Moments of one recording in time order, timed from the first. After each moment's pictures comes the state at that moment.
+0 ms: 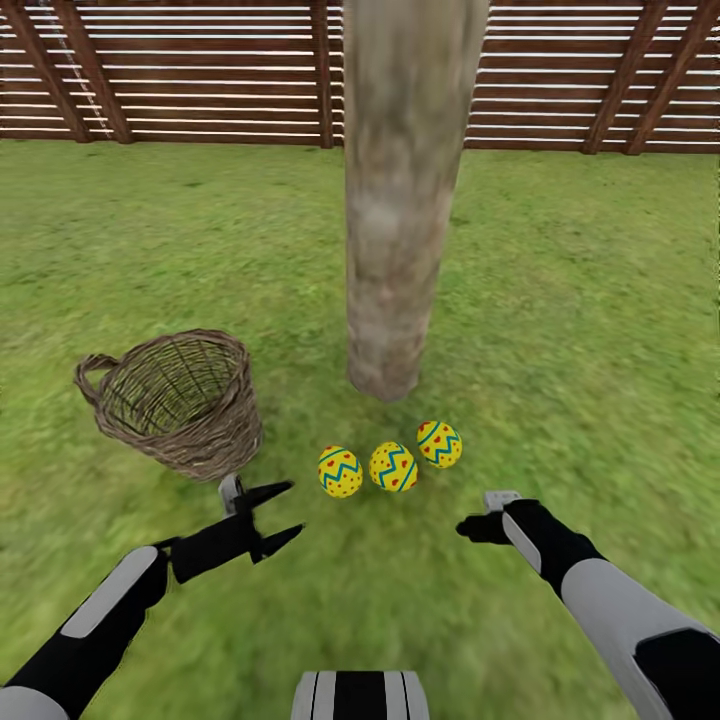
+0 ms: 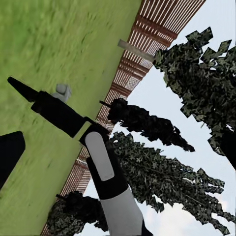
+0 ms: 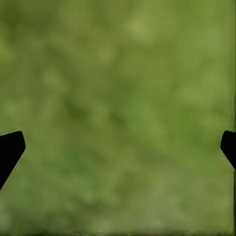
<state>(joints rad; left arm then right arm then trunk) -0.46 0.30 -0.27 -1.09 1.84 0.99 -0.26 -0.86 -0.14 0.30 -0.41 -0.33 0.57 0.06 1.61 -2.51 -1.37</state>
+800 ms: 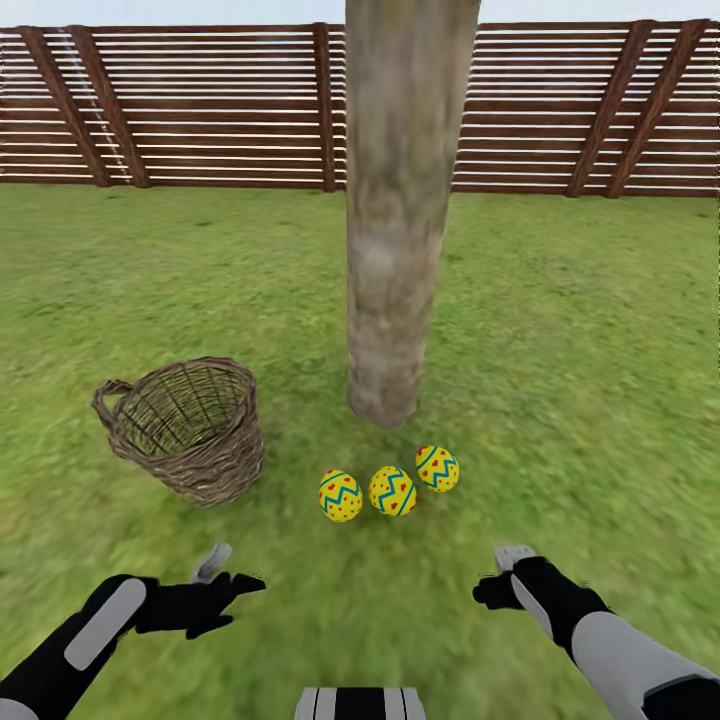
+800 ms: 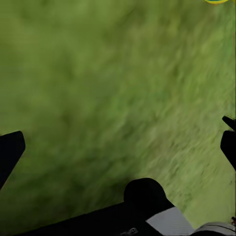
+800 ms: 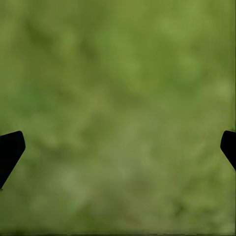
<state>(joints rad) -0.45 0.35 -0.27 -0.88 1.16 0.93 -0.14 -0.73 -0.14 0.31 -0.31 -0.21 0.49 0.05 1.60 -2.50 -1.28</state>
